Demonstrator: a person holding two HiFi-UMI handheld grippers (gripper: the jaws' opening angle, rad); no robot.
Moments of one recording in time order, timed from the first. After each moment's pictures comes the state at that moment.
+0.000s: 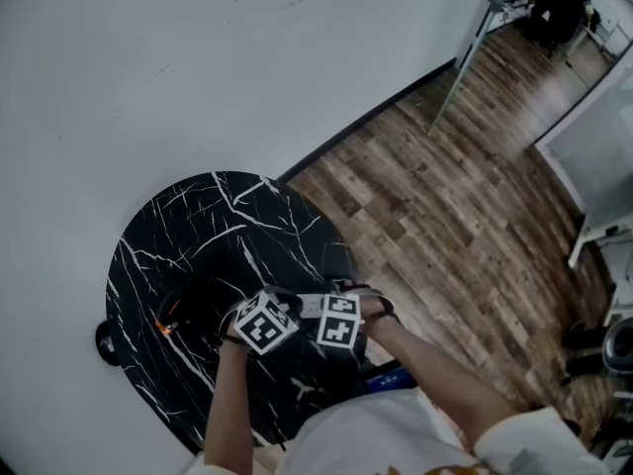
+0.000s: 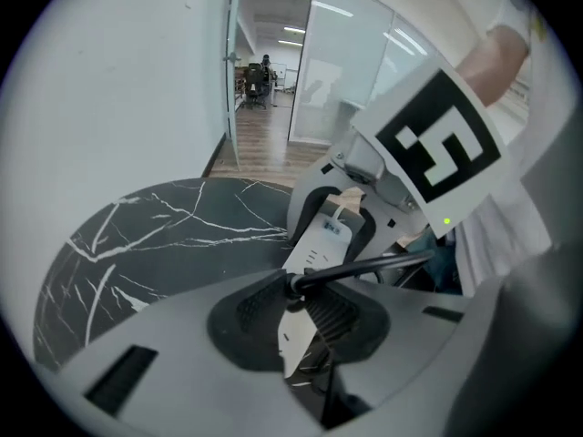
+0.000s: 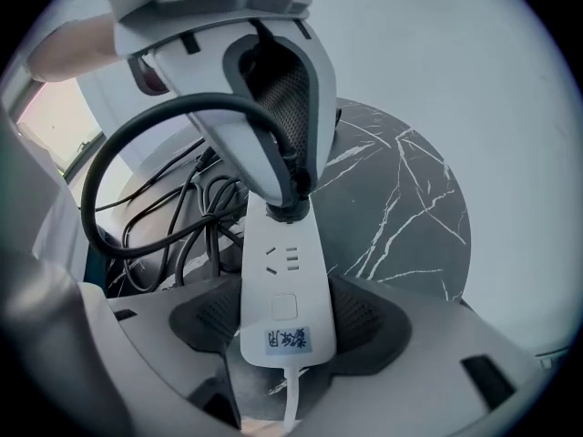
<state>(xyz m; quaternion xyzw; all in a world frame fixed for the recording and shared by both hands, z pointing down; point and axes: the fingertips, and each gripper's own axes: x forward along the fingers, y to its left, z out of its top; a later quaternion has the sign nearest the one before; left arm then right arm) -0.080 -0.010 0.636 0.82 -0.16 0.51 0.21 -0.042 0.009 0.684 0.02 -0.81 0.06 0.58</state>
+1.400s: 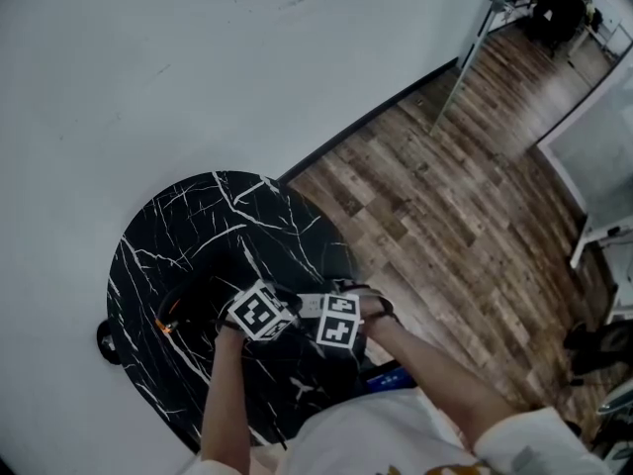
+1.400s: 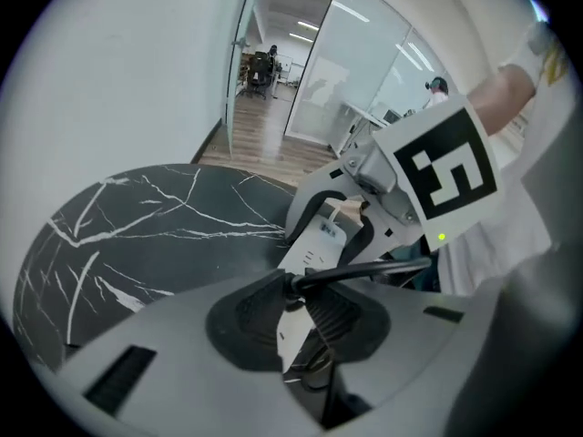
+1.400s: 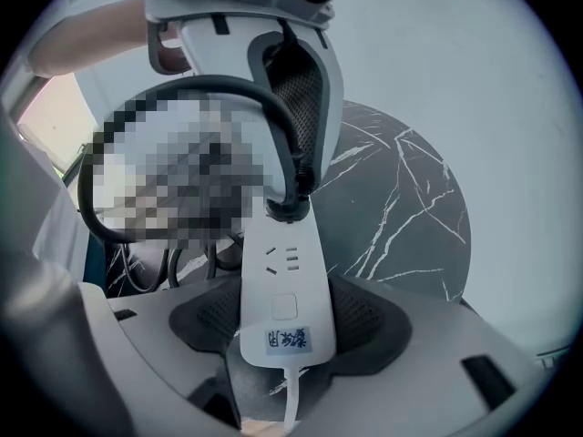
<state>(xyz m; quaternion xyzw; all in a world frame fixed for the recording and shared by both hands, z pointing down) -0.079 -0.017 0.625 0.81 -0.13 0.51 0.26 -0.042 0.010 0.683 0.02 -0.82 0.06 0.58</state>
